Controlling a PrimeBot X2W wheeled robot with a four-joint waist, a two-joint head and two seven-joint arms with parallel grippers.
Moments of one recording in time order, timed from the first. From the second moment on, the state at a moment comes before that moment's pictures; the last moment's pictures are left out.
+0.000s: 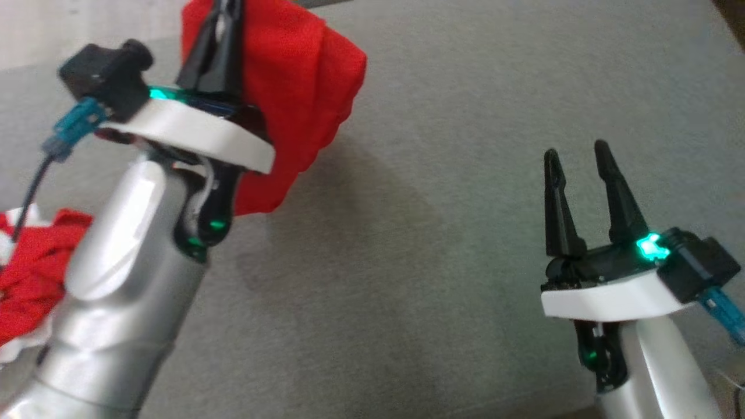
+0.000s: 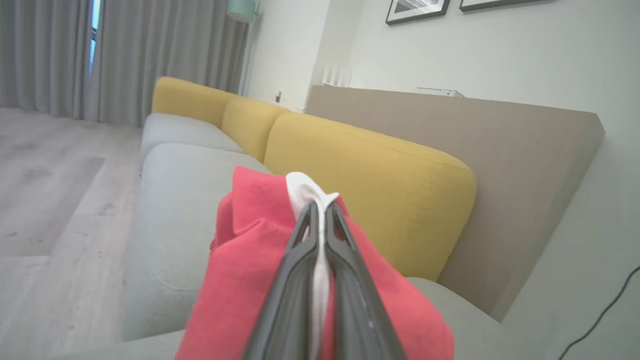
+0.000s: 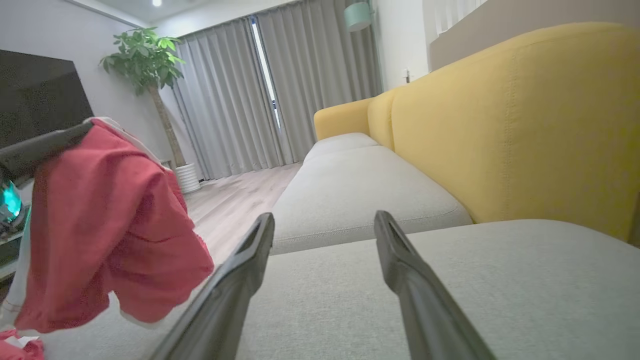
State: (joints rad) left arm -0.72 0.27 -0.49 0.17 -0.72 0.03 -0.01; right arm -0.14 -0.05 0.16 0.01 0.26 0.13 -0.26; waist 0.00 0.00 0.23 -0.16
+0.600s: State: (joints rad) left arm -0.70 0.27 -0.44 0.35 -0.72 0.01 -0.21; right arm -0.15 -0.05 0.11 0.01 0.25 0.13 -0.26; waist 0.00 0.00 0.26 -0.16
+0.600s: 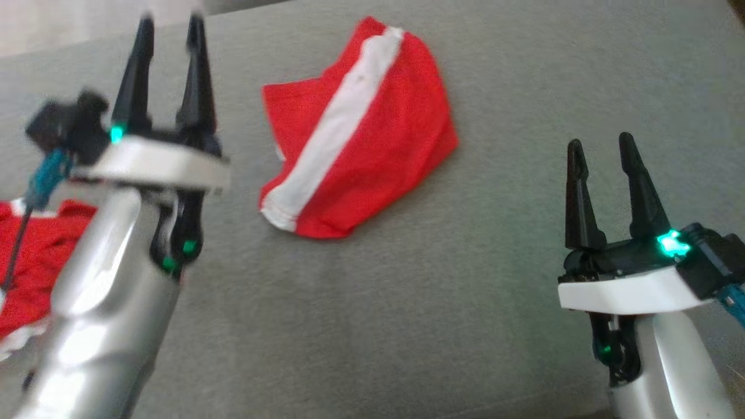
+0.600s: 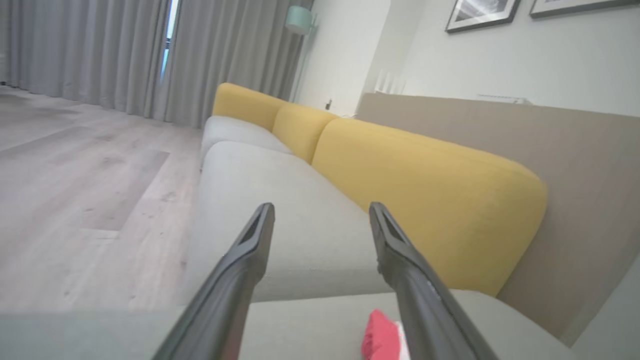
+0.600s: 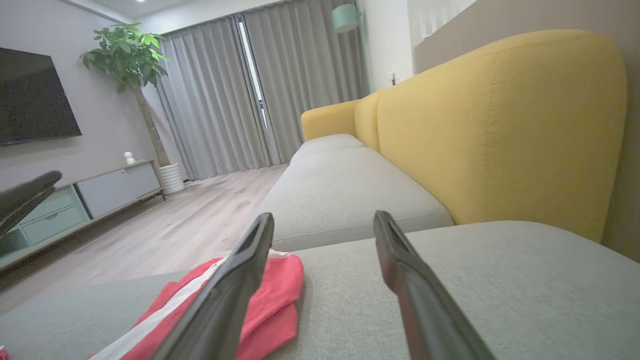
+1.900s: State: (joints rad) left arm -0.21 0.07 -0.29 0.33 -0.46 -0.08 -0.25; right arm -0.35 -0.05 0.42 0.51 -0.14 0.13 -0.12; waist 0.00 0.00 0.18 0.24
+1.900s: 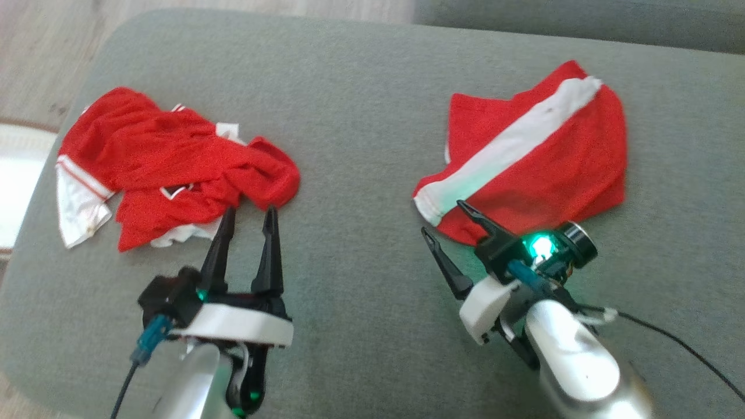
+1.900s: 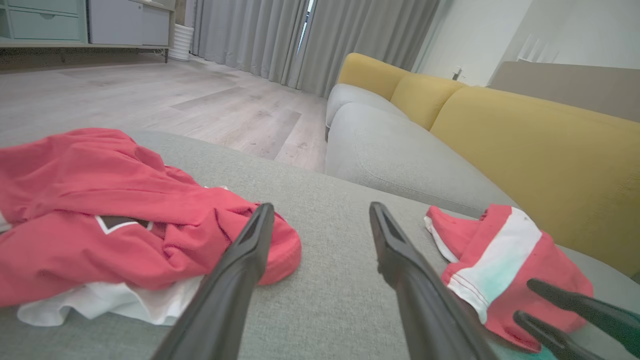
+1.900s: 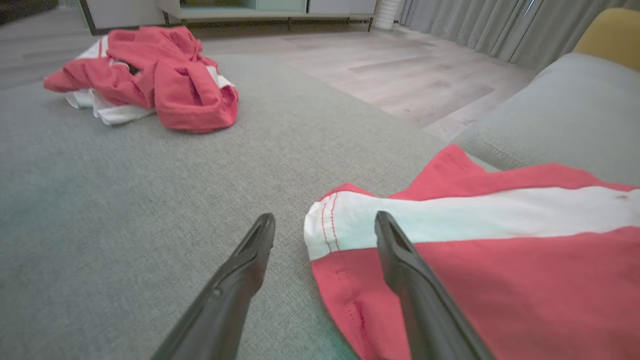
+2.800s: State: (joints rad) left arm -0.26 0.04 -0.26 0.35 -0.47 -0.09 -0.25; right arm -0.59 -0.07 0.42 0.74 -0.18 0.13 -0.13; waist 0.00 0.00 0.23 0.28
